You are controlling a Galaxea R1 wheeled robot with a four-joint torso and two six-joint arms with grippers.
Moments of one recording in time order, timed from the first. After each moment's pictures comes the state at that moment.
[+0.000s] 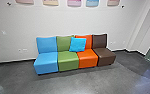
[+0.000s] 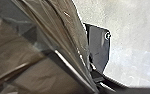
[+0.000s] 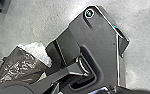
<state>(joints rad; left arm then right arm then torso) 1.25 2.56 -2.10 -0.63 0.26 0.29 -1.56 2.36 -1.73 0.24 0.25 0.13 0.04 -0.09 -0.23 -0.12</state>
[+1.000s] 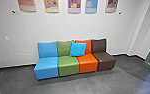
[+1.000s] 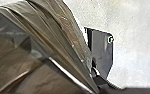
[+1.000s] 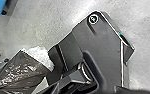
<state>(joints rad) 1.27 2.62 -2.21 -0.63 0.26 0.30 -1.56 2.40 -1.80 0.24 0.23 0.13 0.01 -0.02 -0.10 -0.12</state>
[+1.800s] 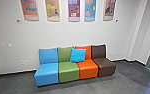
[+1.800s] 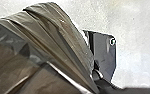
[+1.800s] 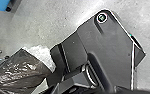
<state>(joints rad) 1.32 2.66 -2.27 -0.63 0.27 0.32 -1.58 2.55 -1.98 0.22 0.19 0.13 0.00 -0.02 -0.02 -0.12</state>
